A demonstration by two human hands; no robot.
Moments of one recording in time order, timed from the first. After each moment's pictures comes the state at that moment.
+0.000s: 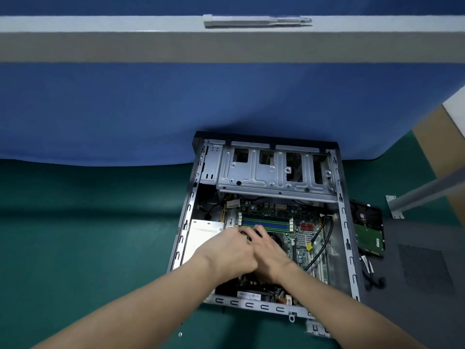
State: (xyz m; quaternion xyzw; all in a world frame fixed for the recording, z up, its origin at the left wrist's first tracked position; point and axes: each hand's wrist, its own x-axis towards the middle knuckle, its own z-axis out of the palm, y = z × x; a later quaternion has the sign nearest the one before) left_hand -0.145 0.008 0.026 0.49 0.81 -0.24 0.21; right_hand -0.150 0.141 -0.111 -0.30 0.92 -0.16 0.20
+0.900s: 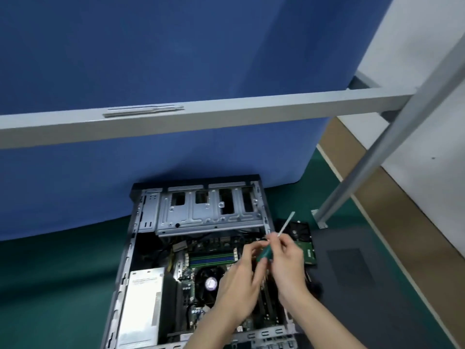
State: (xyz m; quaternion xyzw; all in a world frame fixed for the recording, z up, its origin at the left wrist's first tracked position) left_hand -0.120 0.132 -0.004 0.14 0.88 0.42 0.16; right_hand -0.129 0.246 -0.013 0.30 0.68 -0.67 -0.10
